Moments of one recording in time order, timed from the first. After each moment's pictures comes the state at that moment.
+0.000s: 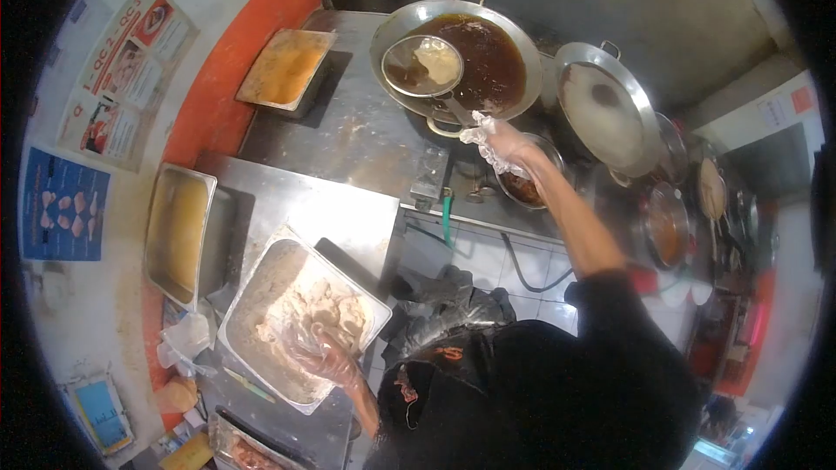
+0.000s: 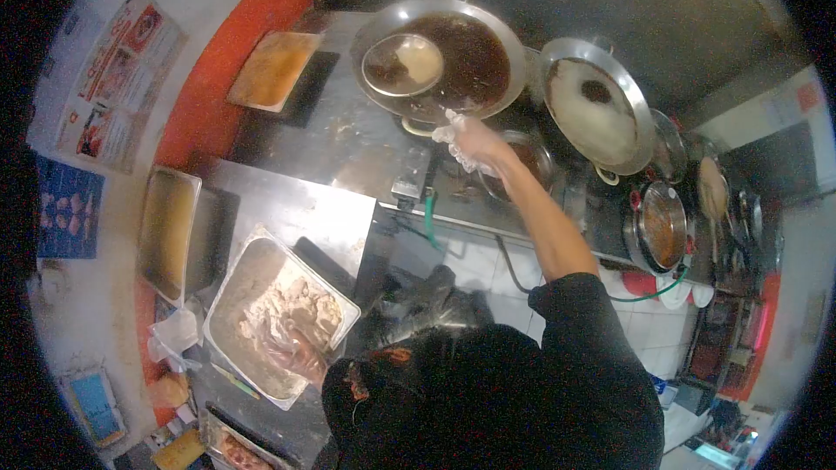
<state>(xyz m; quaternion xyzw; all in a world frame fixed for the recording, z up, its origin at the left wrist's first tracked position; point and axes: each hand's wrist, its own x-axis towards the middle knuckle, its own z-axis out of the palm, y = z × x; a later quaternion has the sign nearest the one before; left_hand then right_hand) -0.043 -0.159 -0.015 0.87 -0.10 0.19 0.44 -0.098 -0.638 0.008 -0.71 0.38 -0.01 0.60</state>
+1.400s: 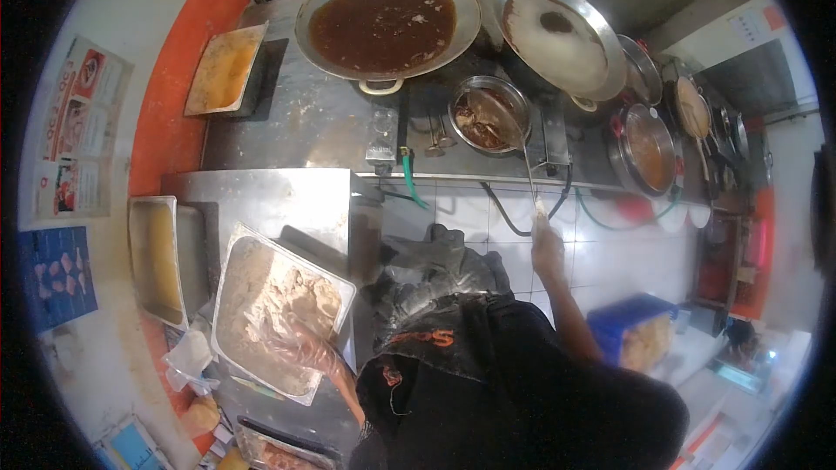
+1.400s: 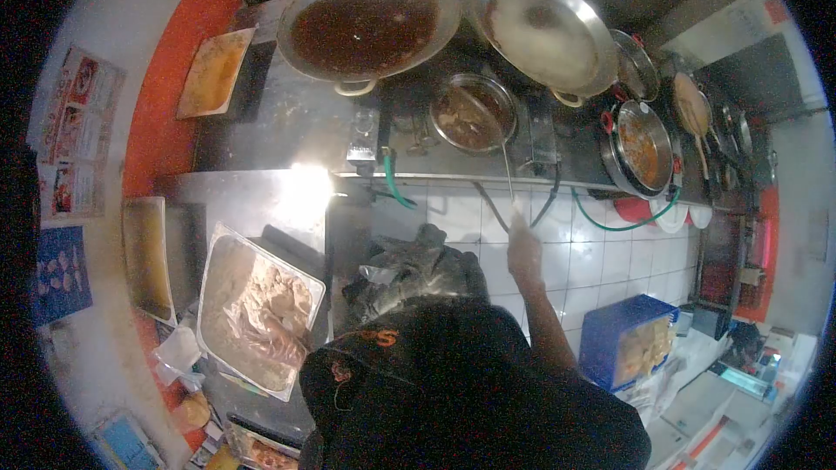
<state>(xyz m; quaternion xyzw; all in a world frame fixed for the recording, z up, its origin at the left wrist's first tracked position) -0.042 -0.142 -0.027 0.91 -0.12 0.16 0.37 -0.399 -0.431 -0.076 -0.73 0.64 -0.04 0.23</state>
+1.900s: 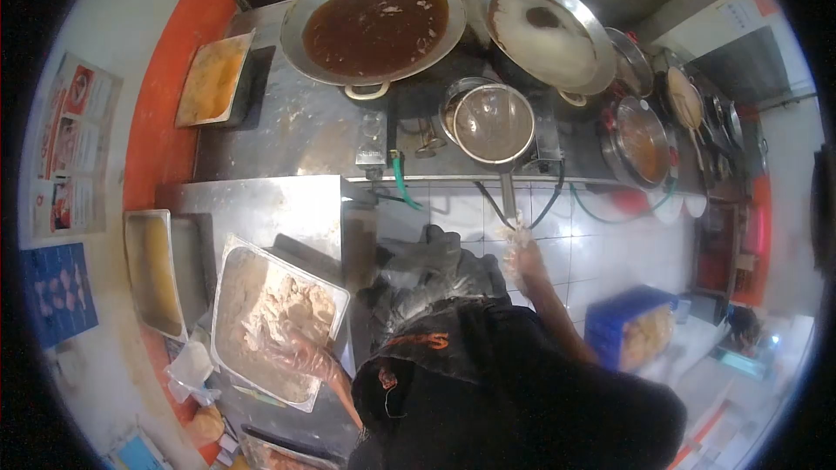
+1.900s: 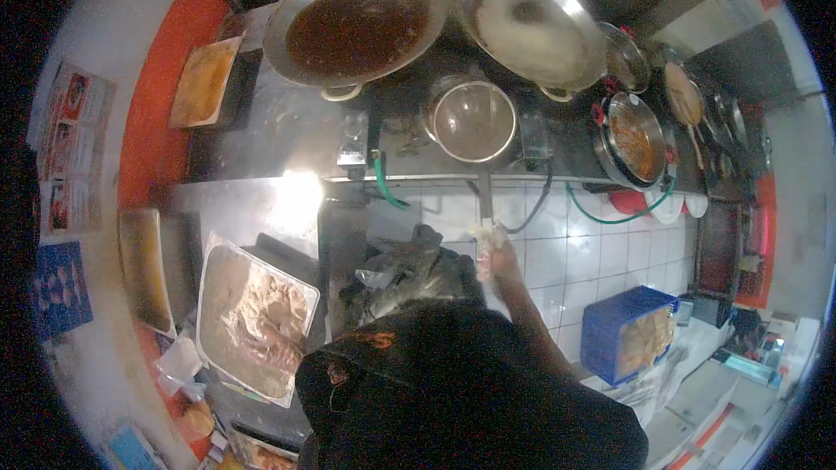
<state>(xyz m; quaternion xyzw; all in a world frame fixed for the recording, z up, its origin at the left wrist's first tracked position) -0.032 -0.121 -0.059 0.89 -0.19 0.24 0.33 -0.386 -0.392 -0.081 -0.24 0.60 -0.27 0.71</state>
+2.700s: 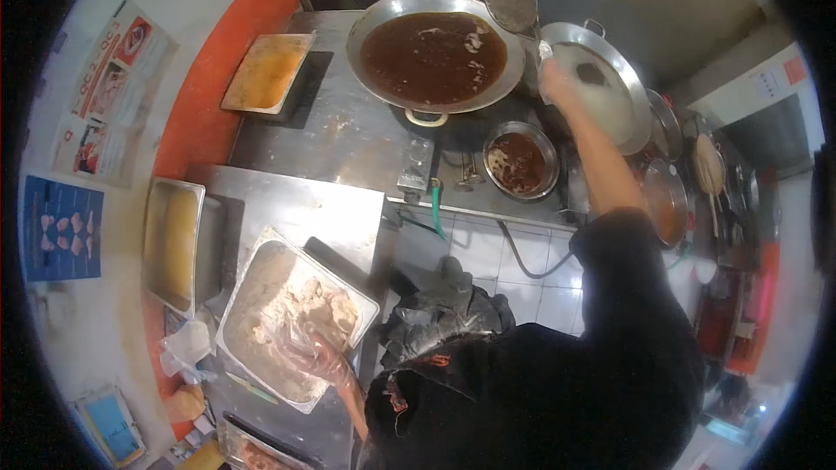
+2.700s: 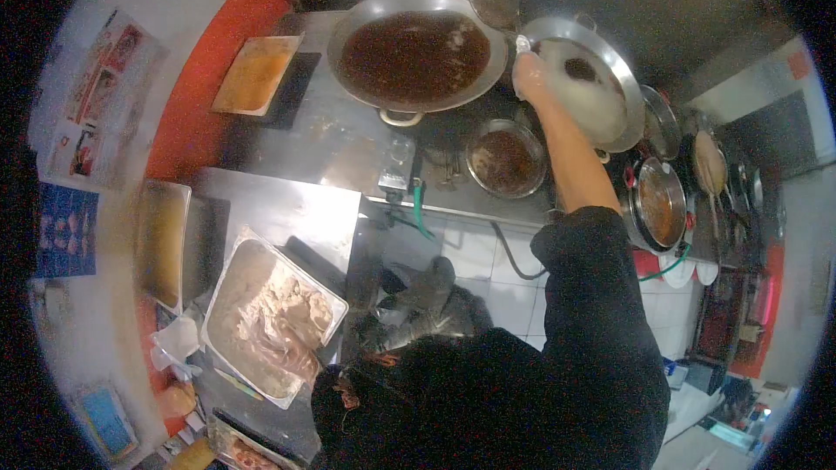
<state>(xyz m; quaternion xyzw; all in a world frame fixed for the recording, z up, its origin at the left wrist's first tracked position) -0.042 -0.150 -0.017 0.88 -0.13 0.19 0.40 -0.182 -0.796 0.016 -0.85 0.53 -0.04 0.04</state>
